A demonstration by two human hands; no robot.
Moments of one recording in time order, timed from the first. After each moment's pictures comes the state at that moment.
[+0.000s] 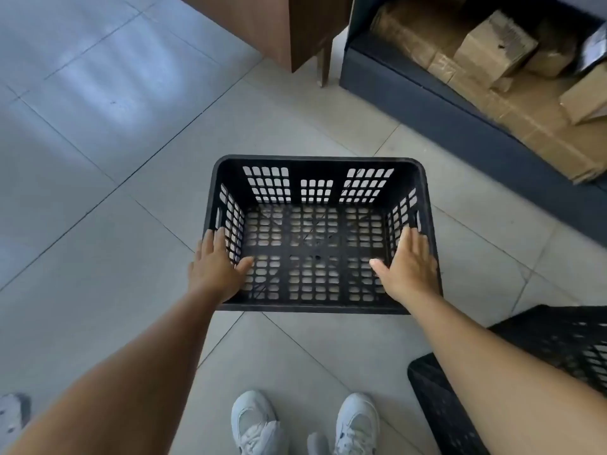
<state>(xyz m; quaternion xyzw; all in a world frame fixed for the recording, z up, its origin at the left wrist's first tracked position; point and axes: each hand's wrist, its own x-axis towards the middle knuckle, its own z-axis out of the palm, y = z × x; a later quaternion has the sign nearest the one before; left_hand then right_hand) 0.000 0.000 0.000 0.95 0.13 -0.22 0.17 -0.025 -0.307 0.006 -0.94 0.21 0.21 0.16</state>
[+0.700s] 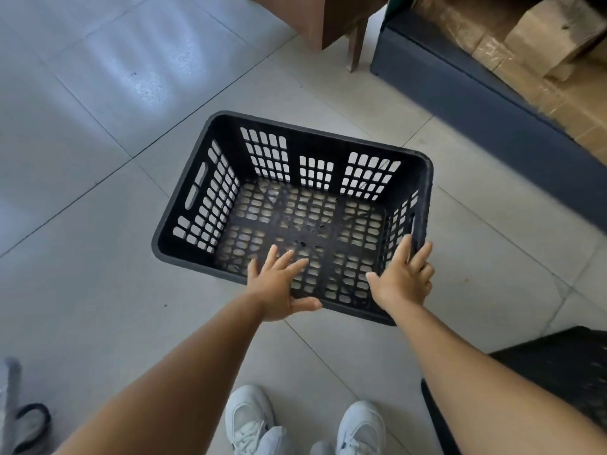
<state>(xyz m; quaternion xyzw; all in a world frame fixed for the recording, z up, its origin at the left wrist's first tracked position) -0.043 -0.050 -0.046 0.92 -0.08 -0.37 0.14 -0.038 -0.259 -0.049 -0.93 0.26 0.22 0.15</state>
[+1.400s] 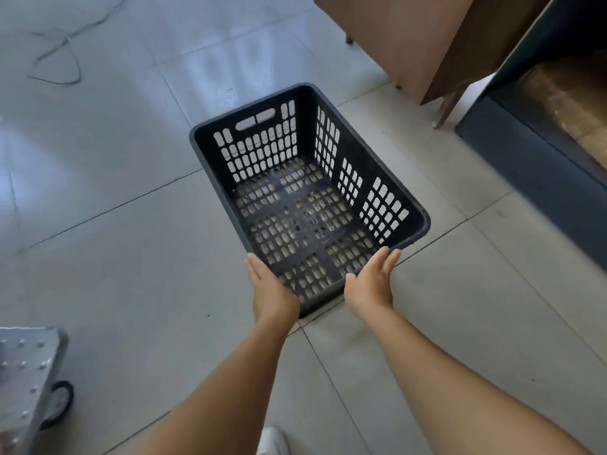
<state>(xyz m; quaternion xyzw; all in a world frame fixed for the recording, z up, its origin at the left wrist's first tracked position) -0.019 0.034 -0.025 0.79 0.42 -0.15 0.41 0.033 -0.088 -0.036 -0.91 0.13 0.23 0.31</state>
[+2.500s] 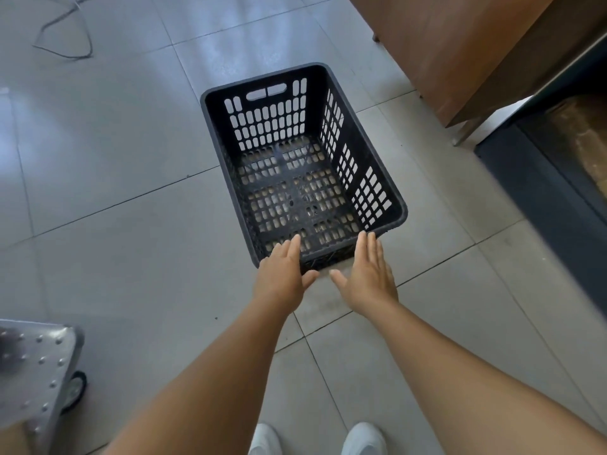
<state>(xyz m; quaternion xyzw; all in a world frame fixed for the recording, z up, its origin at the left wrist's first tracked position) 0.045 0.095 0.008 0.92 0.19 -0.20 0.26 0.095 -0.045 0.009 -0.94 -0.04 0.30 0.14</state>
